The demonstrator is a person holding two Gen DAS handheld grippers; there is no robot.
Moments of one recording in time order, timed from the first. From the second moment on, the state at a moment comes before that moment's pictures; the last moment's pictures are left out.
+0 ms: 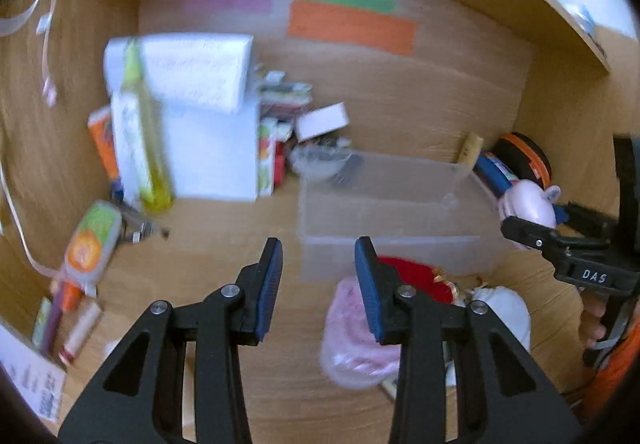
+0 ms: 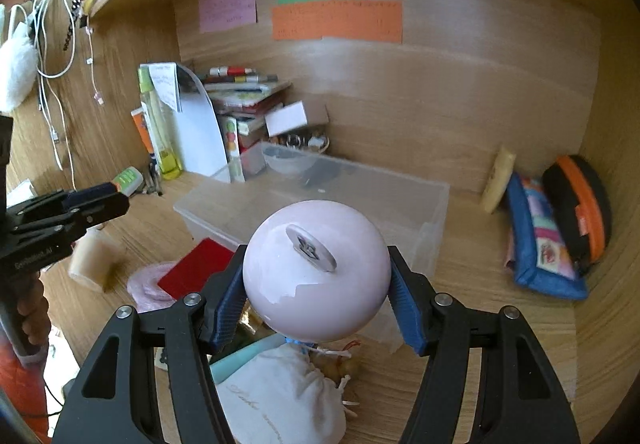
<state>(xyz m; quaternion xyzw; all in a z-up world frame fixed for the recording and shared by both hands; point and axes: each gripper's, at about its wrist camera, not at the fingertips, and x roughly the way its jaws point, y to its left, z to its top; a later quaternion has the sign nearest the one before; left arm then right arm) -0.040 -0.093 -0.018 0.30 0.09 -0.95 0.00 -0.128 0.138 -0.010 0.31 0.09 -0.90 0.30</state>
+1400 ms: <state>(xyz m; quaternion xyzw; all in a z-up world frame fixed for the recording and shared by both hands) -0.015 -0.110 -0.051 0.34 0.07 -0.94 -0.05 -0.138 0.118 -0.023 0.33 0.08 -0.89 0.30</state>
